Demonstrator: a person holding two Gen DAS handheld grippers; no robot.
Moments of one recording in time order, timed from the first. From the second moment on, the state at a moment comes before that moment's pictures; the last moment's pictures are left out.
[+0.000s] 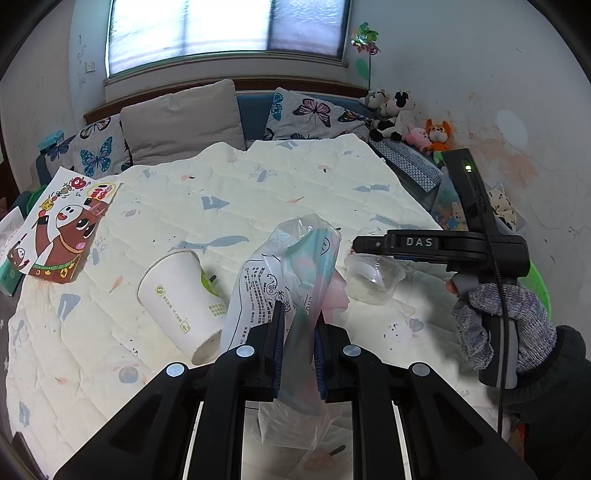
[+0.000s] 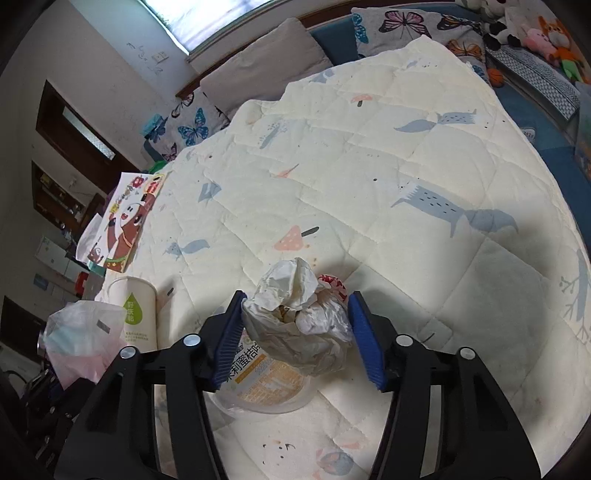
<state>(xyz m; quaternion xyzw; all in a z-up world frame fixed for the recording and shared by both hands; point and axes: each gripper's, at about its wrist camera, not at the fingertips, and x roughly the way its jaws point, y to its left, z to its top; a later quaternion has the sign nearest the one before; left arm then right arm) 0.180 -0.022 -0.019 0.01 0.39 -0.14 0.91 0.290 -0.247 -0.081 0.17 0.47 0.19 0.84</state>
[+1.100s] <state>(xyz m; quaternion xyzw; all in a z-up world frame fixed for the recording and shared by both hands) 0.152 -0.121 0.002 0.04 0.38 -0.23 0.90 0.157 -0.386 -0.028 0.19 0.39 0.10 0.90</state>
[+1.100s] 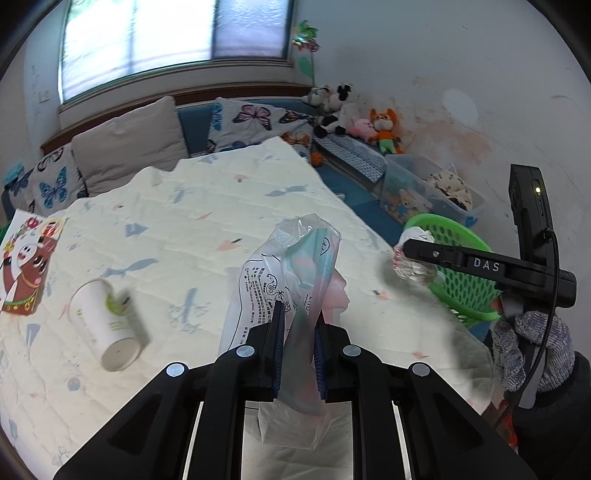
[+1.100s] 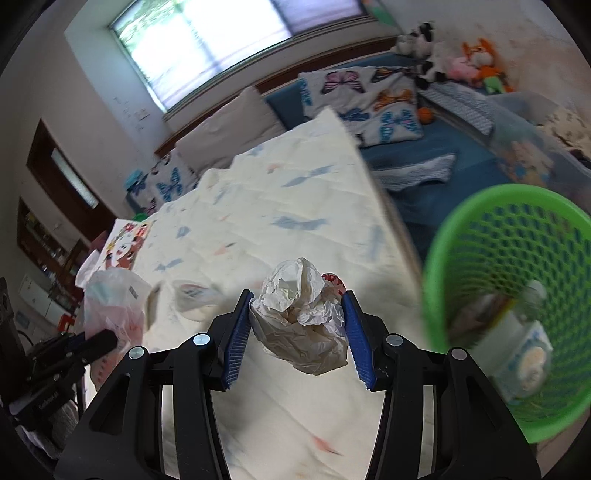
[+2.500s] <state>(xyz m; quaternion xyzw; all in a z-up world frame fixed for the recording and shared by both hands) 0.169 -0.359 -0.005 0.12 0.41 -0.38 0.82 0.054 -0.561 -0.041 0.22 0.34 -0.06 0.91</state>
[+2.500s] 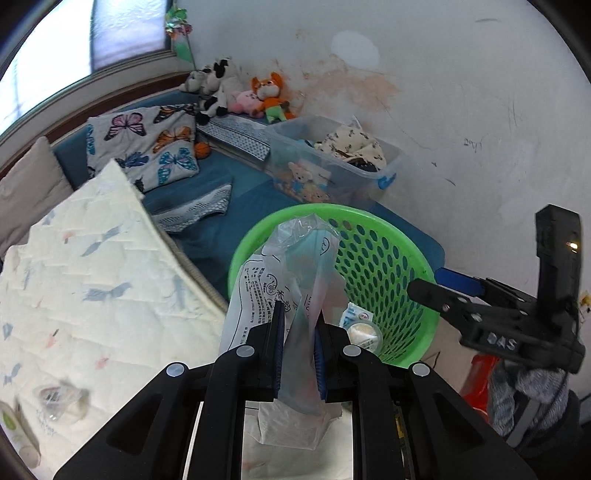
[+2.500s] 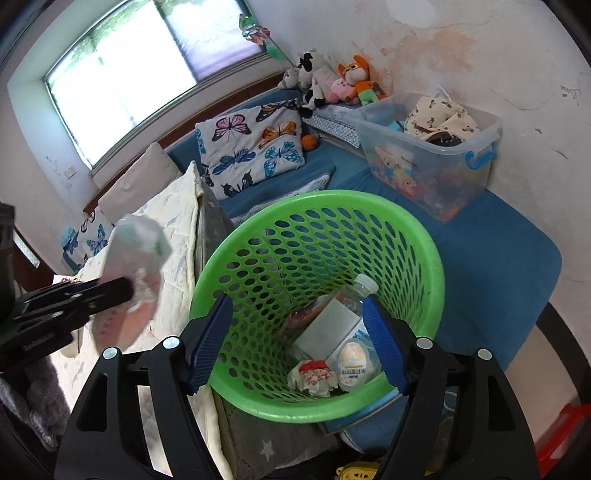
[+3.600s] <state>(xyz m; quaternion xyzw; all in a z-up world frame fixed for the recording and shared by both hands) 0.164 -0.334 -0.012 0.08 0.41 -0.37 0.83 0.038 -0.536 -0.035 0.22 0.34 -0.04 0.92</state>
